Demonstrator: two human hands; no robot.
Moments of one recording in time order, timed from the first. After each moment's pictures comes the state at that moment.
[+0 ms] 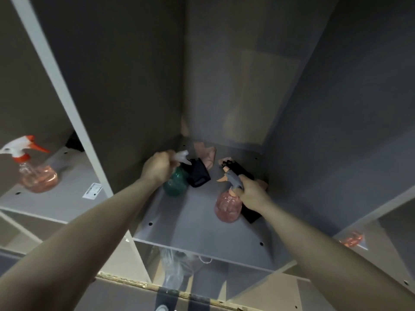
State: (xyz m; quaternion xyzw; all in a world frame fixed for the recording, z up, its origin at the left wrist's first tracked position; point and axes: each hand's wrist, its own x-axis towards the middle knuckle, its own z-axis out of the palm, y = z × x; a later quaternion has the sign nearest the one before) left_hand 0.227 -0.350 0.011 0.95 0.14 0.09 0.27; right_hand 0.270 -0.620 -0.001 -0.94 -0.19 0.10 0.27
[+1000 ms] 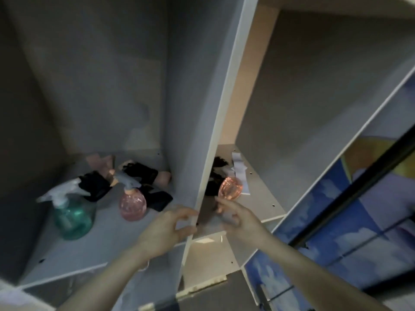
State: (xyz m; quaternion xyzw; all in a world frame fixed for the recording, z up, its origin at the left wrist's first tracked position) left_hand 0.114 -0.613 0.038 0.87 -0.22 -0.11 0.42; right_hand 0.107 -0.858 0.017 -0.90 -0.08 0.04 0.43
